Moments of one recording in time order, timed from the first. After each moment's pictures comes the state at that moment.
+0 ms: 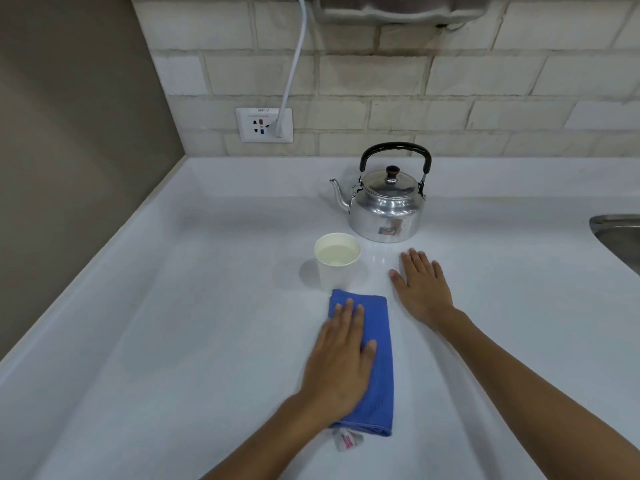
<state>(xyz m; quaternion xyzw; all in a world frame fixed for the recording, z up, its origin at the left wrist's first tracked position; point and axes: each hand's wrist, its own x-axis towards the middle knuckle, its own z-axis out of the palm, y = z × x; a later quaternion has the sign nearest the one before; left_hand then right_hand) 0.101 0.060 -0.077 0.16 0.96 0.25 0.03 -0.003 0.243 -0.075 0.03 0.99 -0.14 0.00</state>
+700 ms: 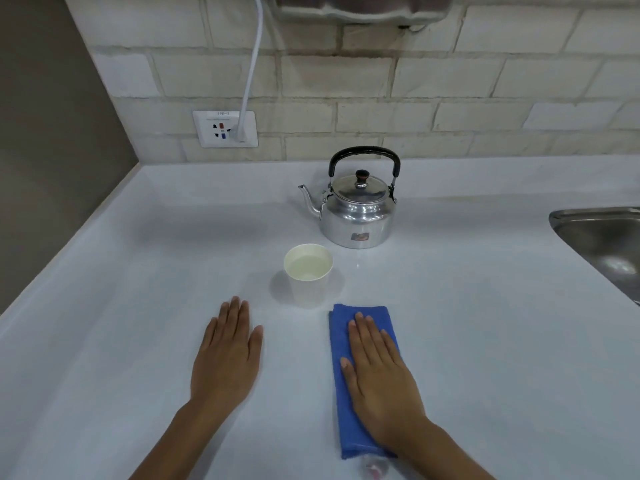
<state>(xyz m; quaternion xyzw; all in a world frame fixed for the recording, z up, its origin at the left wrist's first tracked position) 0.051 -0.039 -0.103 0.04 0.99 0.12 -0.06 0.117 0.181 -0.079 -0.08 0.98 -0.15 -0.04</state>
